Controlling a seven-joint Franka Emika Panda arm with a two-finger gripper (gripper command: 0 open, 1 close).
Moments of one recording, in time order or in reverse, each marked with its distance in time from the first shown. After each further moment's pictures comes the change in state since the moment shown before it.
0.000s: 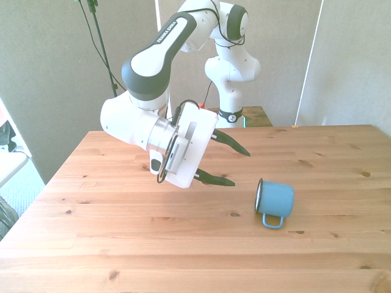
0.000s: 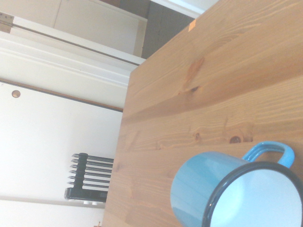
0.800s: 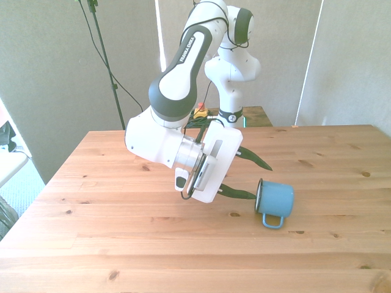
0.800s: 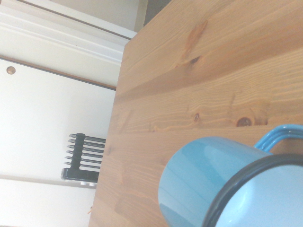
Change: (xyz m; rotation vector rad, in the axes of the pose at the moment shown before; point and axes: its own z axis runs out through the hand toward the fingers) arm 0.009 0.011 0.062 -0.038 -0.052 -0.036
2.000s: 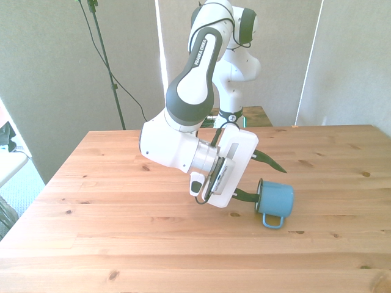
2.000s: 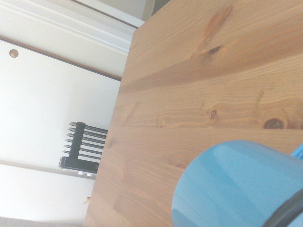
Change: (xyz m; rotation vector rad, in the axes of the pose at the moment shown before) arm -0.001 -0.008 0.033 -0.018 -0.014 -0.051
